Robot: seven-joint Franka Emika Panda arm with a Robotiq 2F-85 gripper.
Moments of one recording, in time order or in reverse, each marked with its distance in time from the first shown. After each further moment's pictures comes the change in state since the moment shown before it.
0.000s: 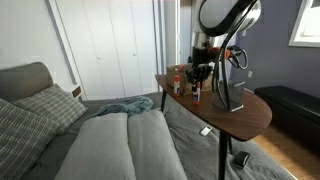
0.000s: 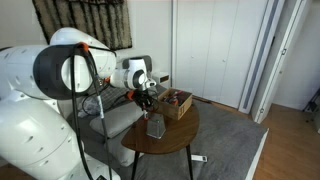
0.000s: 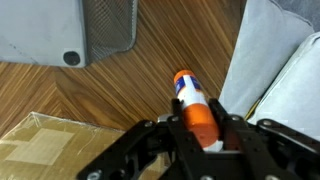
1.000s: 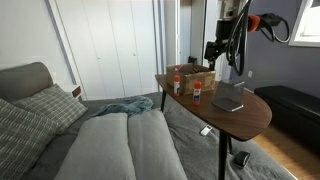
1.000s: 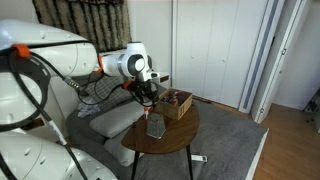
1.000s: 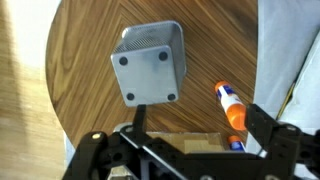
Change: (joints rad) arm -0.087 -0.267 -0.023 -0.018 -0.034 -0.279 0.169
